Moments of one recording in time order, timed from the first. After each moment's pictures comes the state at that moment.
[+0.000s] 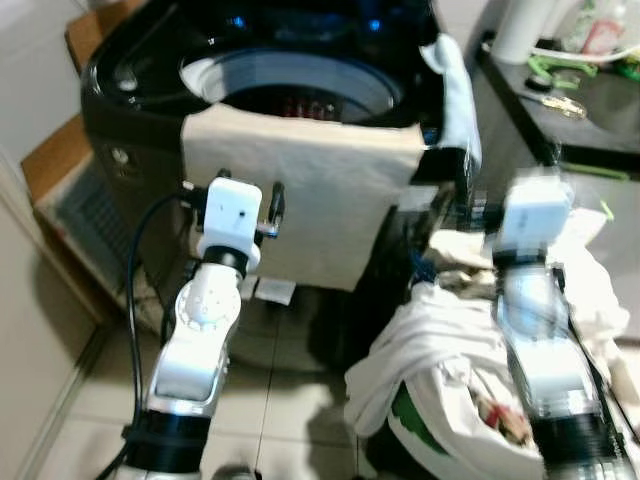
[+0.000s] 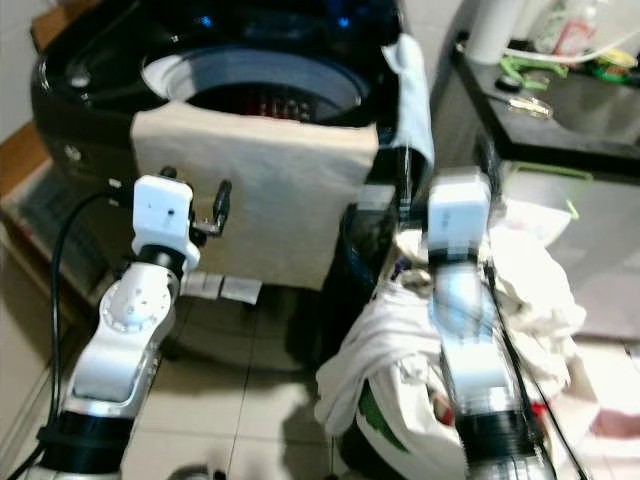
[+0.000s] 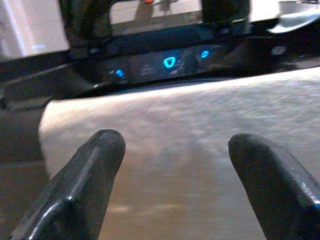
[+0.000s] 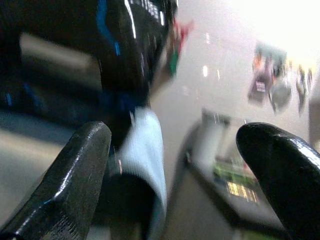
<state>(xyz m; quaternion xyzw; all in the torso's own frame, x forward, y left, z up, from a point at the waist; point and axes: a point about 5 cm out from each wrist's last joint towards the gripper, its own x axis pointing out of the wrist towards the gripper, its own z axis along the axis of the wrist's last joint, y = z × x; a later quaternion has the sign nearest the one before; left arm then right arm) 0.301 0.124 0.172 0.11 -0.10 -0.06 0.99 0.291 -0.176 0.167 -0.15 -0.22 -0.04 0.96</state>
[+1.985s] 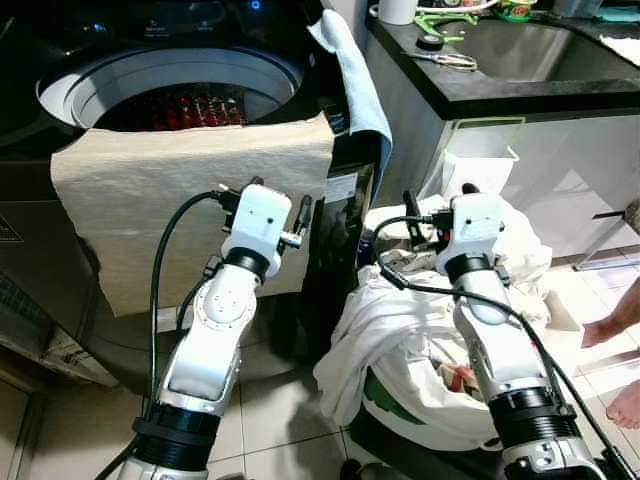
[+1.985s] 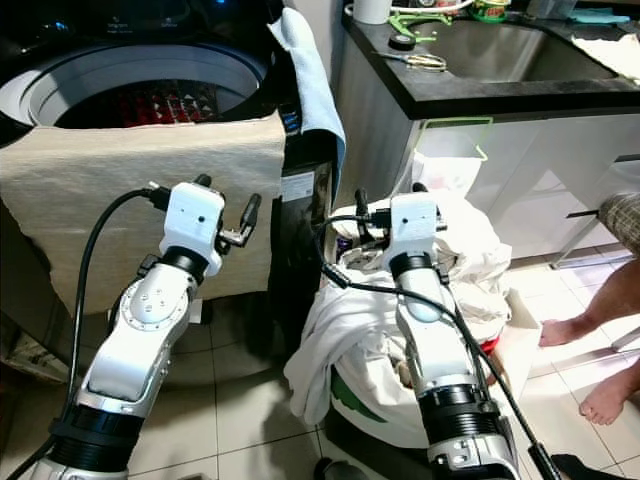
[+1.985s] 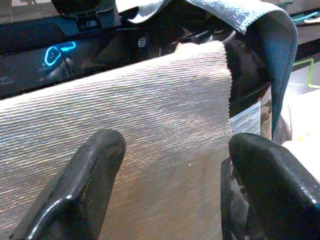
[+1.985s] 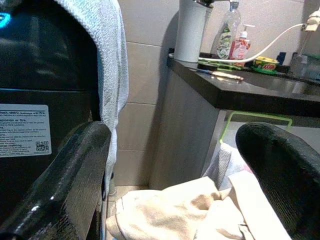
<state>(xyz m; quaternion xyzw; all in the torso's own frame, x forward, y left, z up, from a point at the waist) 0.303 0.105 0.165 0.12 -0.08 -0.12 0.98 0.324 -0.147 0.135 -0.07 -0.09 0.04 0.99</state>
